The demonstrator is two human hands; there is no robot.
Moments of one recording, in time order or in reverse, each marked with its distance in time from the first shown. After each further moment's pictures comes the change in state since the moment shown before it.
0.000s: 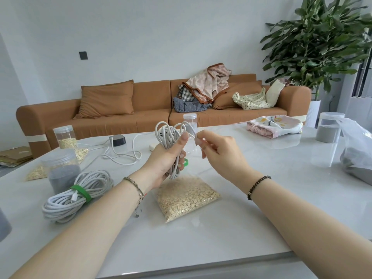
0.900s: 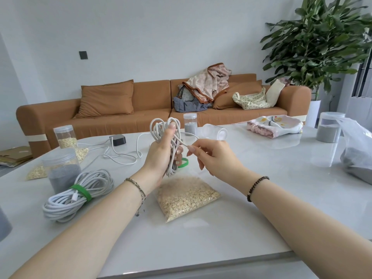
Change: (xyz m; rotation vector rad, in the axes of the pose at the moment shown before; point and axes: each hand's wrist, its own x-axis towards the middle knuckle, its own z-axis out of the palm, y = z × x) left_hand 0.003 0.001 -0.003 -0.016 0.122 0.098; right_hand -0.004 -0.012 0.004 0.184 -0.199 0.203
